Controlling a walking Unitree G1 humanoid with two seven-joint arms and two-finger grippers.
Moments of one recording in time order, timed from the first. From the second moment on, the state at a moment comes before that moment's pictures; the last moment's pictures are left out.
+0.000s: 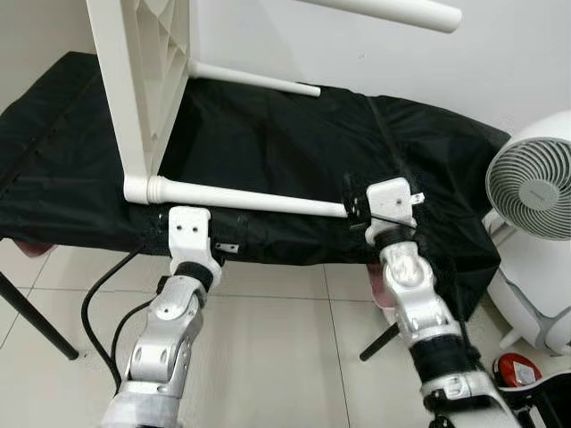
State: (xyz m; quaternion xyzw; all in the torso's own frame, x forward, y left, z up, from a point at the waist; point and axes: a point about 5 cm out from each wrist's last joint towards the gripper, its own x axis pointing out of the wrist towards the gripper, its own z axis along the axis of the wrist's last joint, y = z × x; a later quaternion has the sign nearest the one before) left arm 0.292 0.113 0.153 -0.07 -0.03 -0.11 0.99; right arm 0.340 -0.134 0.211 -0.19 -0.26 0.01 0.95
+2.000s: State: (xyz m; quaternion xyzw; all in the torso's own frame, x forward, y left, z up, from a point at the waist) left arm 0.275 0.142 0.151 0.00 -0.10 -0.10 0.99; right arm 0.302 -0.143 0.132 -0.04 -0.14 0.05 0.99
